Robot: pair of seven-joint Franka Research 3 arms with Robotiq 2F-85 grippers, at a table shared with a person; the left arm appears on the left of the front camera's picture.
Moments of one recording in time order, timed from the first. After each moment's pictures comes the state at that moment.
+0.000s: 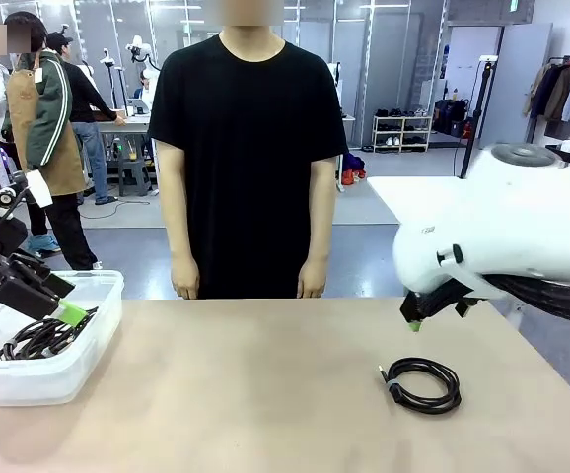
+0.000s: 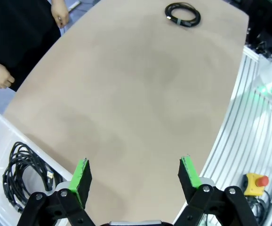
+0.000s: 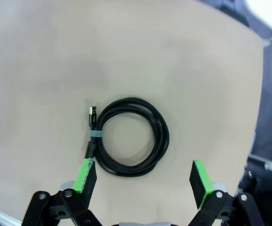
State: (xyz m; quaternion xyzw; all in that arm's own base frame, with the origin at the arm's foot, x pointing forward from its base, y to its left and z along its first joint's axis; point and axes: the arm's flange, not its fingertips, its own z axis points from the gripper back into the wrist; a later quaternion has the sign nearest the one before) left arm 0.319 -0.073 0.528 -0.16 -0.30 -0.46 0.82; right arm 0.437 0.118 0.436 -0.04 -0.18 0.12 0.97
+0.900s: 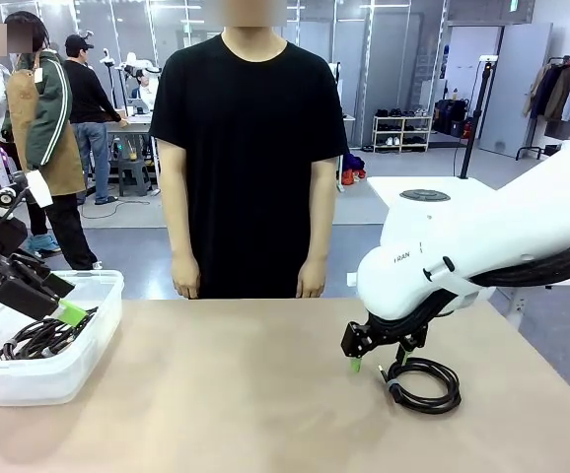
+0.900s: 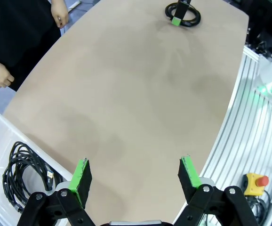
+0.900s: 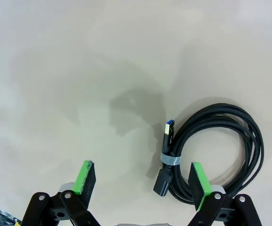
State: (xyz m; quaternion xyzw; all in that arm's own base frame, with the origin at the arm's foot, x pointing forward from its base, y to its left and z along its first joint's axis) left arm 0.319 -0.073 0.528 -0.16 -0.30 -0.46 0.82; right arm 0.476 0.183 0.342 0.03 -0.06 0.09 0.99
